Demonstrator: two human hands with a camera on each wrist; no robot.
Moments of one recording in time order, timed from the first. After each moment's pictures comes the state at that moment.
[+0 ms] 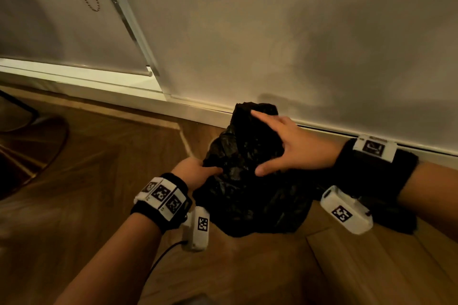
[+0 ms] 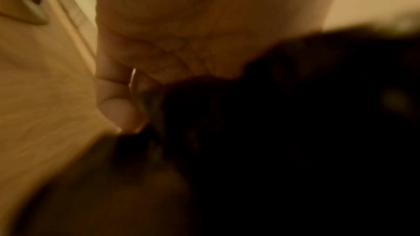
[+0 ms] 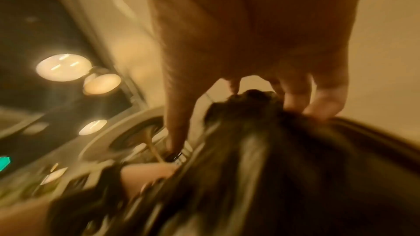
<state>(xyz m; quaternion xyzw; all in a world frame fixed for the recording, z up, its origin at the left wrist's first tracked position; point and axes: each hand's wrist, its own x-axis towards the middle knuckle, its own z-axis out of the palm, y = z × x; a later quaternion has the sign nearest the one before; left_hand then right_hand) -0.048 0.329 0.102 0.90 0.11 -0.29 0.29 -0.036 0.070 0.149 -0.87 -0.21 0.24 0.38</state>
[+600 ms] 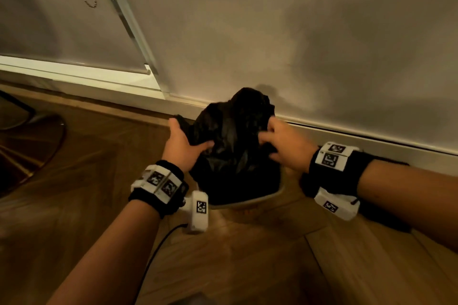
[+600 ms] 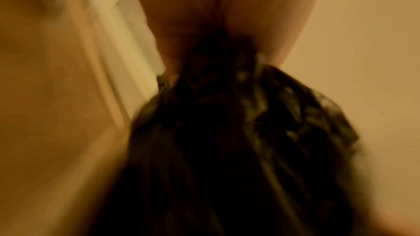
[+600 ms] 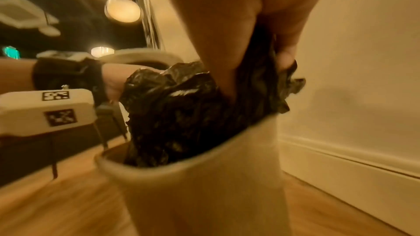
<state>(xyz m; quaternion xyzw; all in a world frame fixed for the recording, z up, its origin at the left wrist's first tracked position) -0.032 0.332 0.117 0.86 0.14 -0.01 0.49 -0.012 0.082 0.099 -0.96 -0.27 0.05 0.10</state>
